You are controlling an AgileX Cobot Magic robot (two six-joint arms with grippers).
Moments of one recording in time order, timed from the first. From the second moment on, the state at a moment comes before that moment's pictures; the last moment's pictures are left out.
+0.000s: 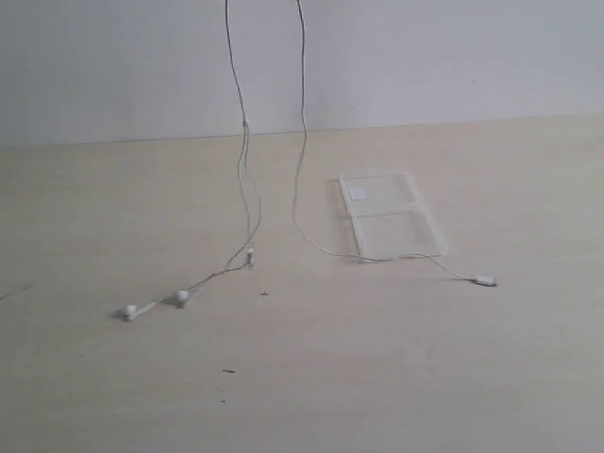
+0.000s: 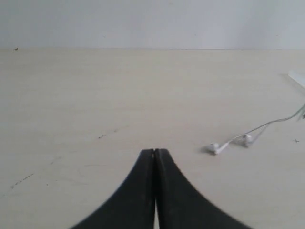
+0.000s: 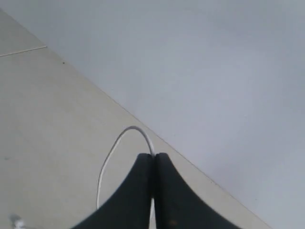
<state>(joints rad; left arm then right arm) 0.09 0.01 0.00 -0.11 0.37 0.03 0.72 1.44 -1.40 -0.15 0.40 -0.09</state>
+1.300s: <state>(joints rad) 0.09 0.01 0.00 -0.43 -0.04 -0.19 0.72 1.21 -1.68 -0.29 0.53 -0.09</state>
